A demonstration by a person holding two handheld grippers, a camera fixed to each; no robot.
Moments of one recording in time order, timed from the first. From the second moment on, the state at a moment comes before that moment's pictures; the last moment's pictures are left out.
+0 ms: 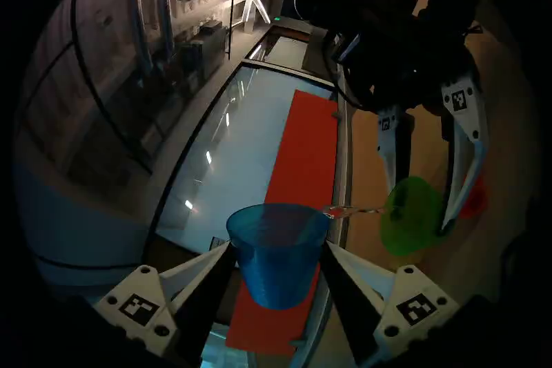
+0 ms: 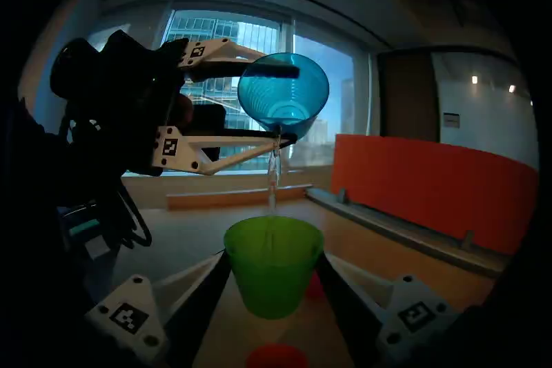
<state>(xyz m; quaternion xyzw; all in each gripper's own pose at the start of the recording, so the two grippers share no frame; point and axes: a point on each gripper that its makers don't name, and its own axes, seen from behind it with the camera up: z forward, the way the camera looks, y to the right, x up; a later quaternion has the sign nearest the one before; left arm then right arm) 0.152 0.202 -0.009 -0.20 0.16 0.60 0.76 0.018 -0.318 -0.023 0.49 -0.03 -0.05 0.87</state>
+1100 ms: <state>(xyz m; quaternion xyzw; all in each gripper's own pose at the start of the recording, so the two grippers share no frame) 0.165 0.199 -0.010 -0.18 0.17 0.64 0.72 0.022 -0.320 -0.024 0.49 -0.03 -0.06 0.87</state>
